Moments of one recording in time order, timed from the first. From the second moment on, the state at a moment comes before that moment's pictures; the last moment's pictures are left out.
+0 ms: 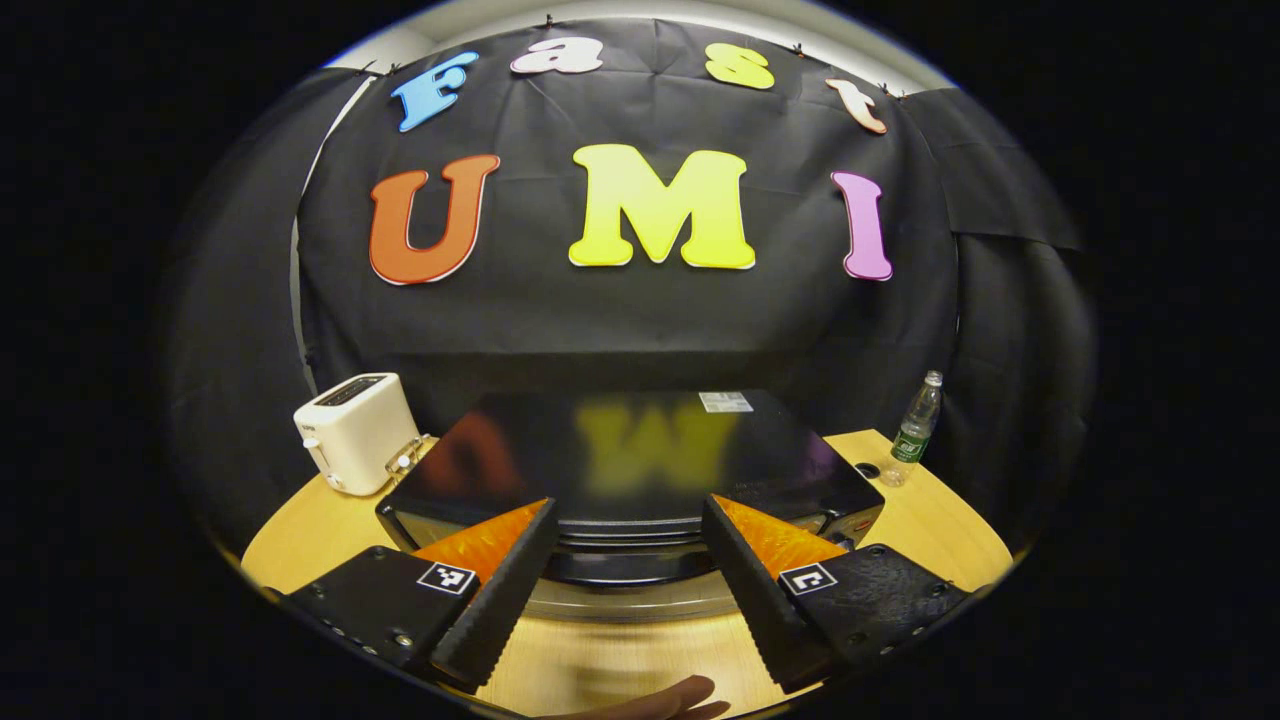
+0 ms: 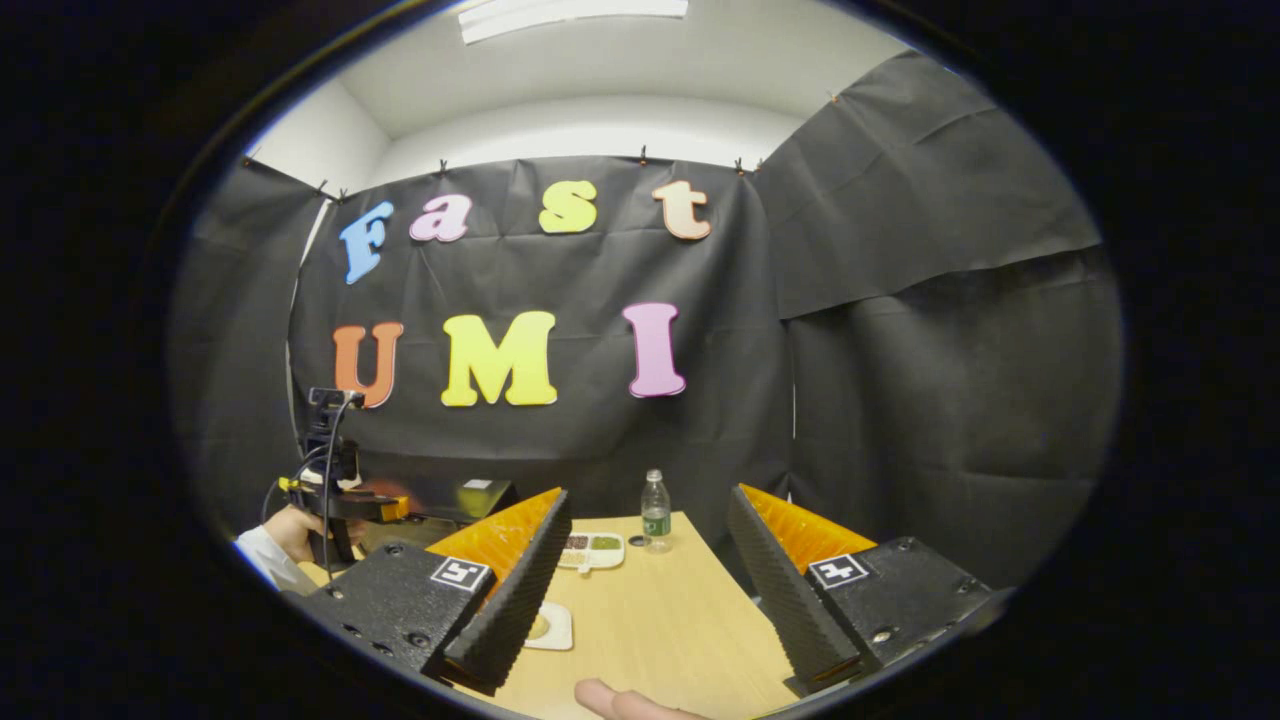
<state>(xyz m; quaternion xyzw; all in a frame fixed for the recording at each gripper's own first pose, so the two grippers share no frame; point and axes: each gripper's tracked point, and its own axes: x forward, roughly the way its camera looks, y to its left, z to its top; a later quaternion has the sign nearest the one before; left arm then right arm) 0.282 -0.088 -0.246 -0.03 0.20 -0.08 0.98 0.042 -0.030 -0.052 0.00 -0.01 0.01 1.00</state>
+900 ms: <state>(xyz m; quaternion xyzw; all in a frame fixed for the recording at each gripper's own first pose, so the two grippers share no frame) 0.211 -0.082 -0.262 -0.01 0.21 -0.08 0.97 0.009 -0.020 -0.061 0.01 -0.01 0.02 1.00</state>
